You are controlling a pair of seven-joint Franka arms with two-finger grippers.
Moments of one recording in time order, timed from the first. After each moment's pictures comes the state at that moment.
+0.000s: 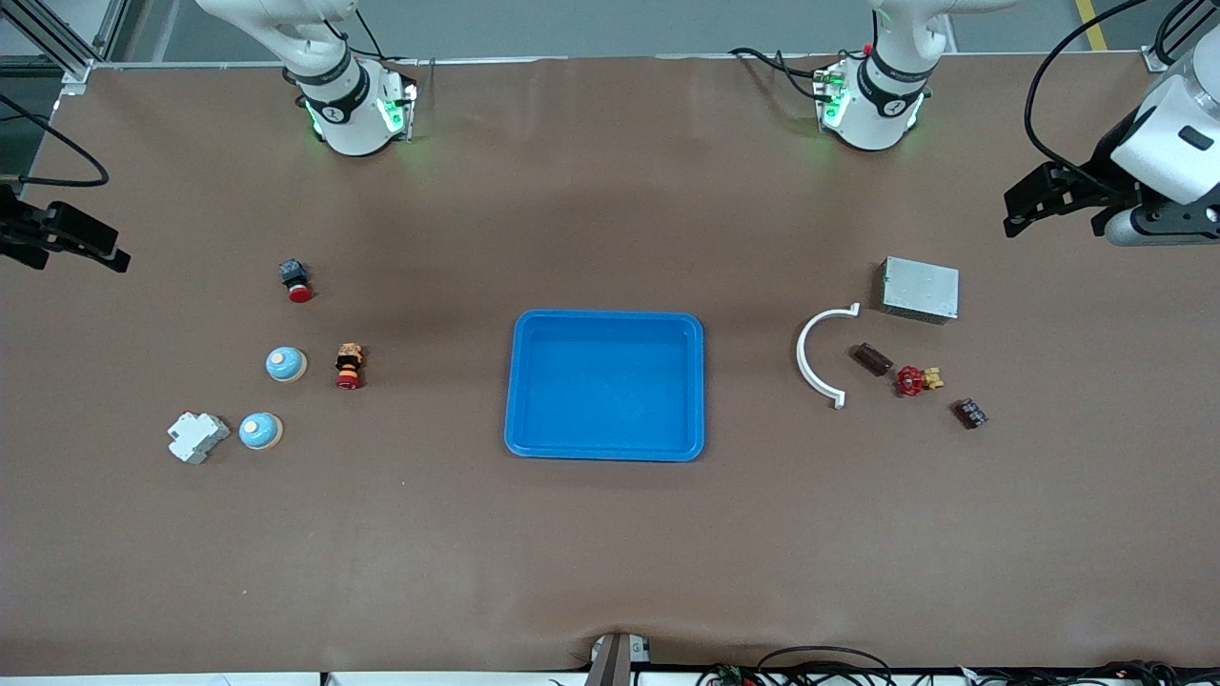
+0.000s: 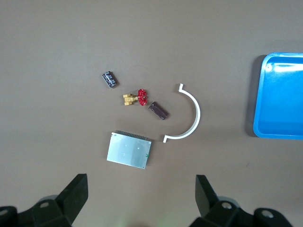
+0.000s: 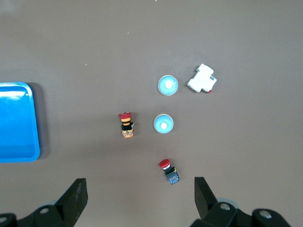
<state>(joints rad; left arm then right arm) 0.01 -0.07 -0.12 -1.63 0.00 1.54 -0.11 -0.06 0.00 -0.03 -1.56 0.03 1.56 -0.02</state>
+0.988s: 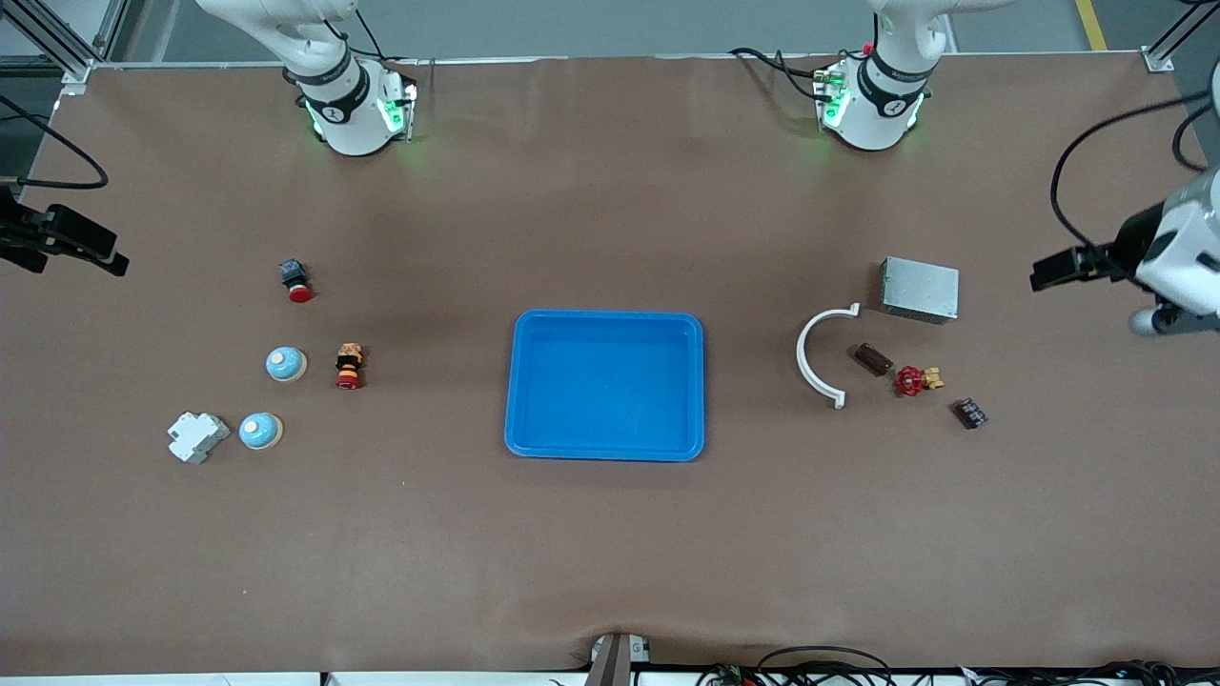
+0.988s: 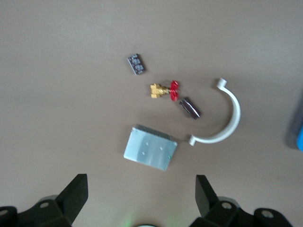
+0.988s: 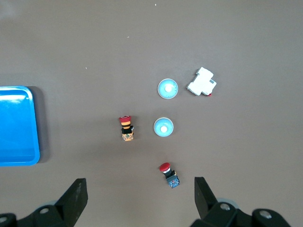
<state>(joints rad) 0.07 0.12 -0.05 -1.65 0.04 1.61 -0.09 -0.06 0.00 -0.03 -1.58 0.03 1.59 -0.02</state>
